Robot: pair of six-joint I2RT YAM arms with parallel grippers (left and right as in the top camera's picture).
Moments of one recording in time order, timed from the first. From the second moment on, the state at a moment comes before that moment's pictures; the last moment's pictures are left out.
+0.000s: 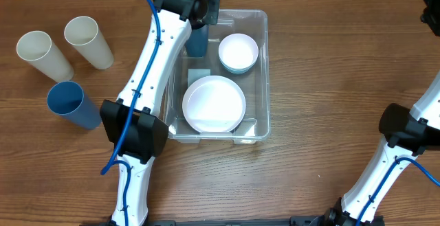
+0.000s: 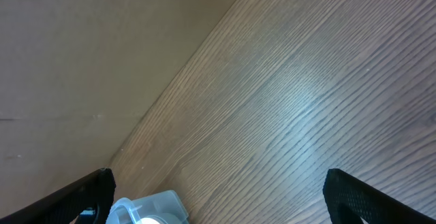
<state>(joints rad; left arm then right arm) -0.38 2.29 2.45 -1.09 -0.16 -0.18 -0.40 2.35 3.08 -1.64 -0.25 0.55</state>
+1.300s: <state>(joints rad) -0.46 2.47 2.45 -1.16 -0.41 -0.08 -0.40 2.35 3.08 -1.64 -0.25 0.54</state>
